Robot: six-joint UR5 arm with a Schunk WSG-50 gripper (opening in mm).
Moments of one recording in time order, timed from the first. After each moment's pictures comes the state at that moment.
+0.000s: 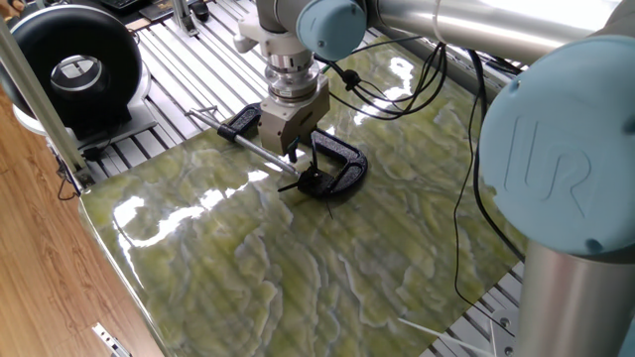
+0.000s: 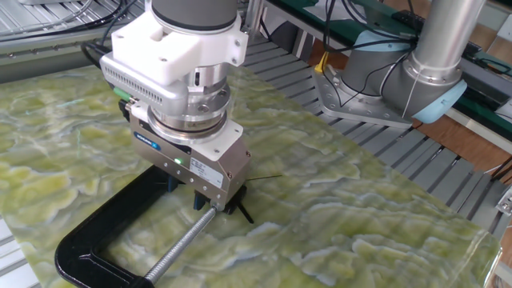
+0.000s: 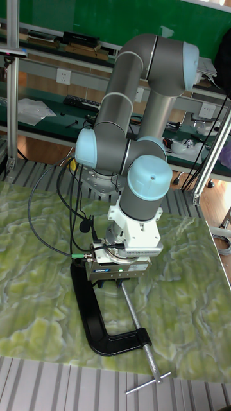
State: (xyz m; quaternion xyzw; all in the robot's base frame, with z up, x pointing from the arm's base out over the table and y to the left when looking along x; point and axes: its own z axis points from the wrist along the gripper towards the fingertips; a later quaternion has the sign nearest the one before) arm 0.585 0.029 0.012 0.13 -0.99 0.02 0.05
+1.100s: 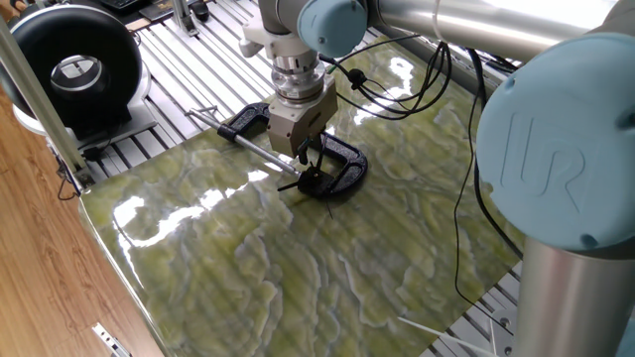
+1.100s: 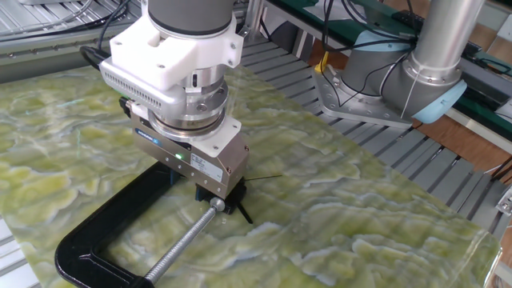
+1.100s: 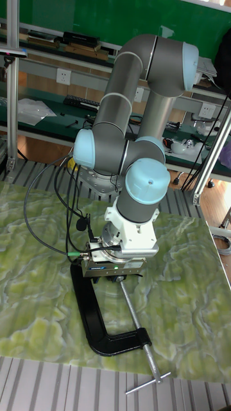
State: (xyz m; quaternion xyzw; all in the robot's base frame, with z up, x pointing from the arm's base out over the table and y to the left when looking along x) arm 0.570 0.017 0.010 0.13 -0.99 0.03 0.08
